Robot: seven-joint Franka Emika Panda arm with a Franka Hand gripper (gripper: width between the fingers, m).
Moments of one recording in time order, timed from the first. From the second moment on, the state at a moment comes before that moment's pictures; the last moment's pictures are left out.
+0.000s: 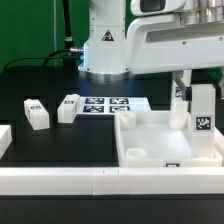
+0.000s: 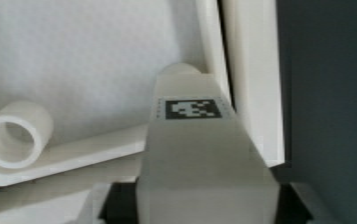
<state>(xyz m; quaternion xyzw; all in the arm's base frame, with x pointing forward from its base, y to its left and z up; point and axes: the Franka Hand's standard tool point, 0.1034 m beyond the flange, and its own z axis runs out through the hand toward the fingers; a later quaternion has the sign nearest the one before) 0.622 0.097 0.113 -0.98 0.16 -0.04 0.07</state>
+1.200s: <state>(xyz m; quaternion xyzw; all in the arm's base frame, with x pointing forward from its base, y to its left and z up) 0.618 0.111 0.112 -0.93 0.35 -0.02 0.07</state>
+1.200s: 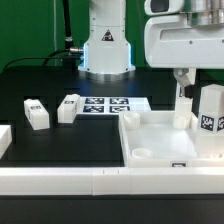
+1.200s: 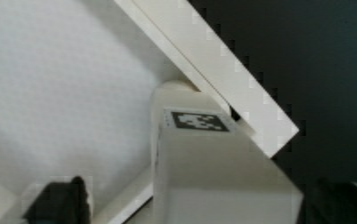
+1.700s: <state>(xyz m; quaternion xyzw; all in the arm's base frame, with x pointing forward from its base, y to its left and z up) 0.618 0.111 0.111 -0.99 0.12 -0.04 0.05</state>
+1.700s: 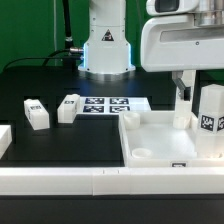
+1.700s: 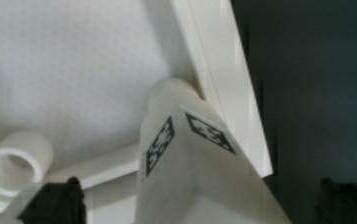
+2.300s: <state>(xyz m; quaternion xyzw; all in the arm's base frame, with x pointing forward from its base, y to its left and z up) 0.622 0.110 0.112 -0.98 -0.19 -0.03 0.03</state>
